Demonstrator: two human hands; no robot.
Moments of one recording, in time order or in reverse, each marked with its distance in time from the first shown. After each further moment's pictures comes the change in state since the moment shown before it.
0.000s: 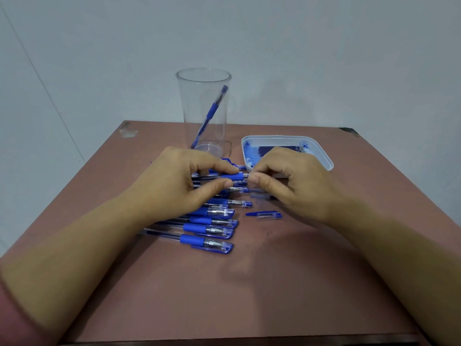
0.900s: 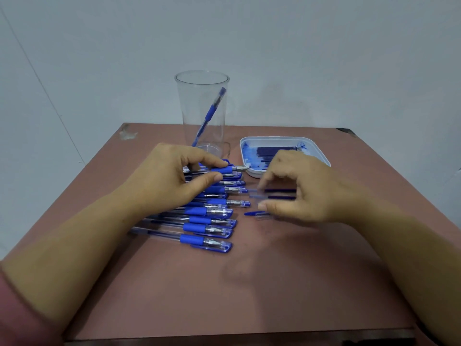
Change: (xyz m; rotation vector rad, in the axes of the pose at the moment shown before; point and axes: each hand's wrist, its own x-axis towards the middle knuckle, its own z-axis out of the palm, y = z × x) left_hand 0.001 -0.008 -0.006 0.010 -0.001 -0.125; right_hand -0.009 -0.001 -0.023 -0.110 -0.225 0.106
